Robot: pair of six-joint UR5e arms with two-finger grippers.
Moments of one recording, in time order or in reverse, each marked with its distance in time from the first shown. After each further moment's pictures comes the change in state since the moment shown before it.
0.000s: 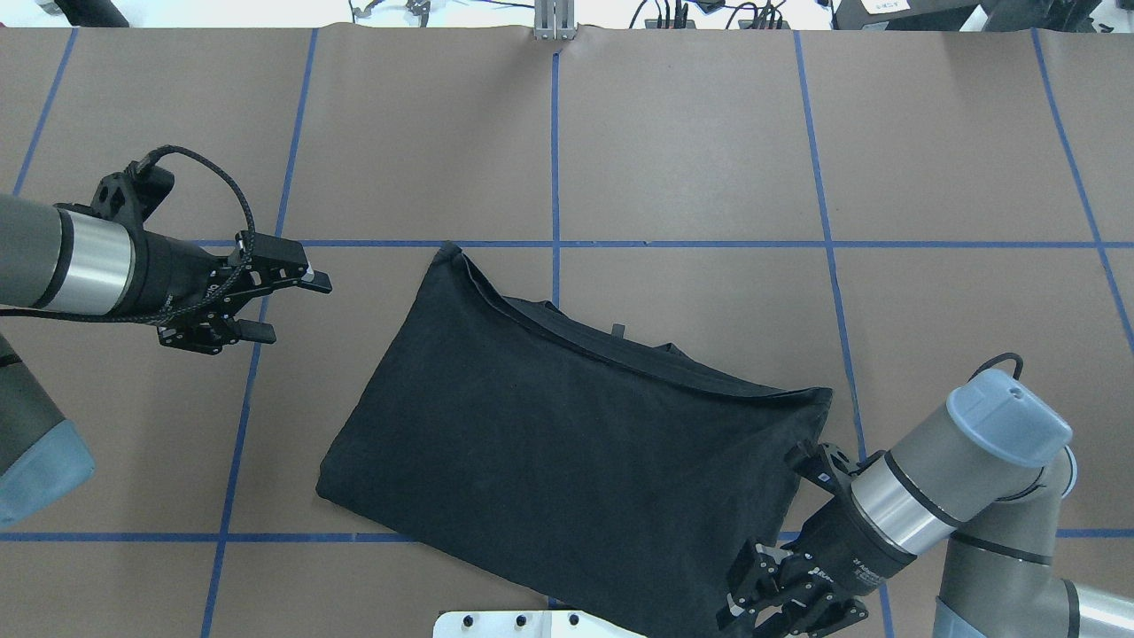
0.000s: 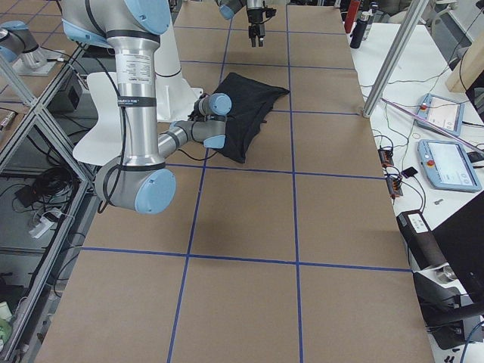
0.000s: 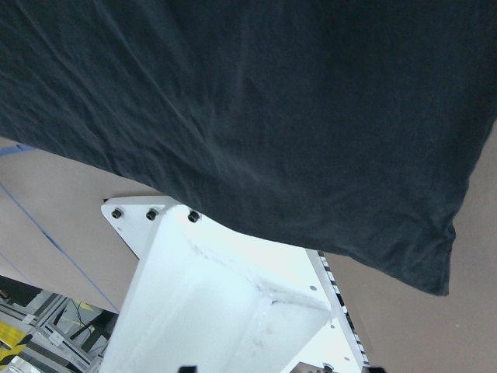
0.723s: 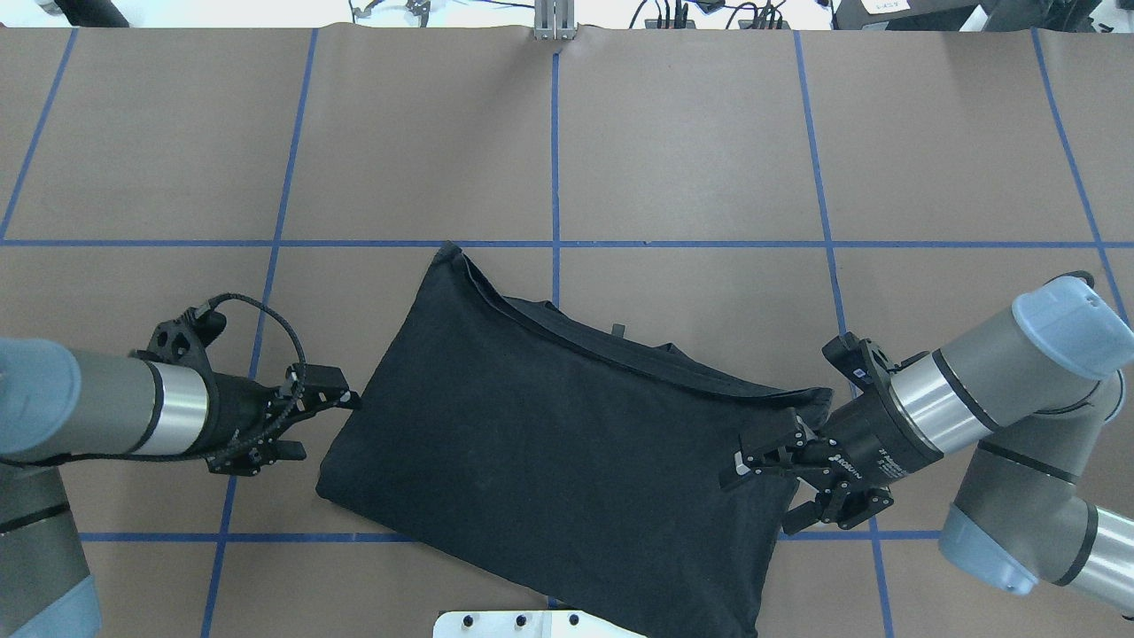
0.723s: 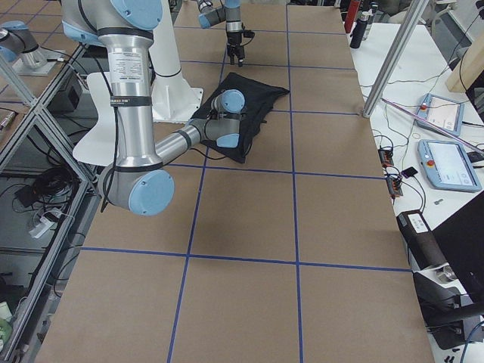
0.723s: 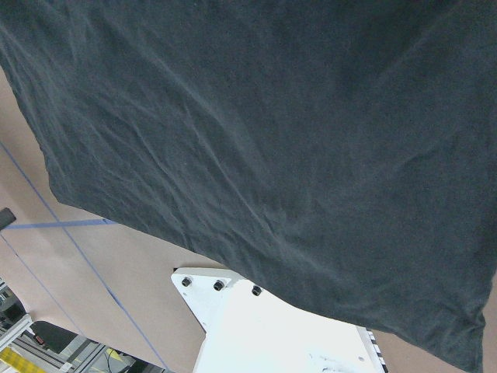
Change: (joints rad) left arm 0.336 0.075 0.002 -0.004 0.299 -0.227; right arm 0.143 0.031 -0.009 -0.001 -0.011 -0.004
